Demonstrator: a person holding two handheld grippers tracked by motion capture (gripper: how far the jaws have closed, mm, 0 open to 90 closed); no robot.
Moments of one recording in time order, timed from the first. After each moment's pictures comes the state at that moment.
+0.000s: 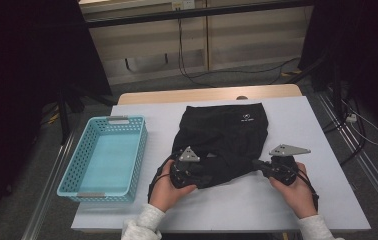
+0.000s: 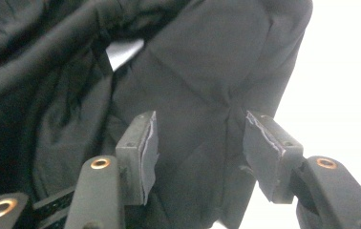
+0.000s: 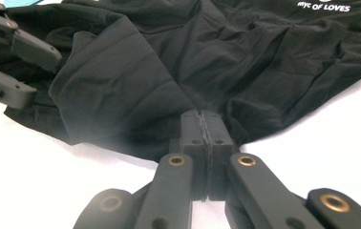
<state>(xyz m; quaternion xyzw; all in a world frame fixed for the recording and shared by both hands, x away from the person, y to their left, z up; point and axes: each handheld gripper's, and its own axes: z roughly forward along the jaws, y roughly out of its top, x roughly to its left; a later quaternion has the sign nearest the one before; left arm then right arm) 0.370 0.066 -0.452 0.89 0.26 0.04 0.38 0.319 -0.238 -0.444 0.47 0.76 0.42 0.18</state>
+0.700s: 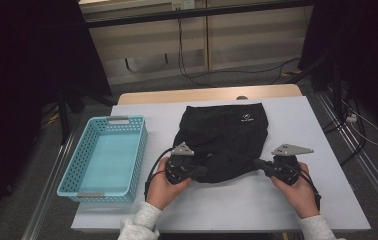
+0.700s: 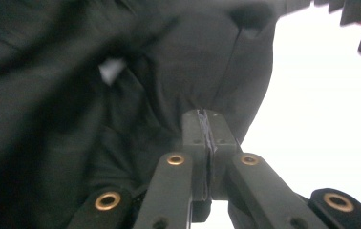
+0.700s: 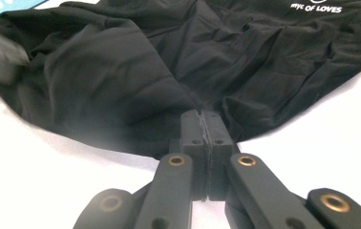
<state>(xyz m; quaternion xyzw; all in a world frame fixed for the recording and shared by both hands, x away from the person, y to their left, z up) 0.376 0.087 -0.423 0.85 0.29 -0.01 0.44 0.318 -0.244 -0.442 0.48 0.75 0.42 0.18</state>
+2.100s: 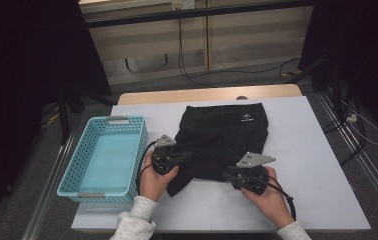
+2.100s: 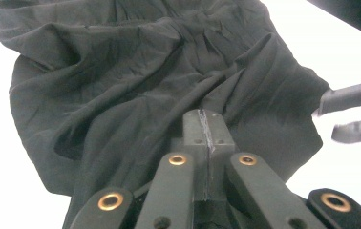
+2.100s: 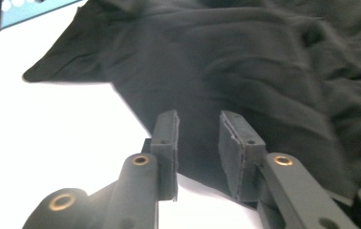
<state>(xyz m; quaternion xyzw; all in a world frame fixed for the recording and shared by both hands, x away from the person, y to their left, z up) 0.397 0.111 -0.431 0.81 0.35 0.05 0.46 0.312 -0.160 -0.446 0.38 0.81 0.42 0.17</state>
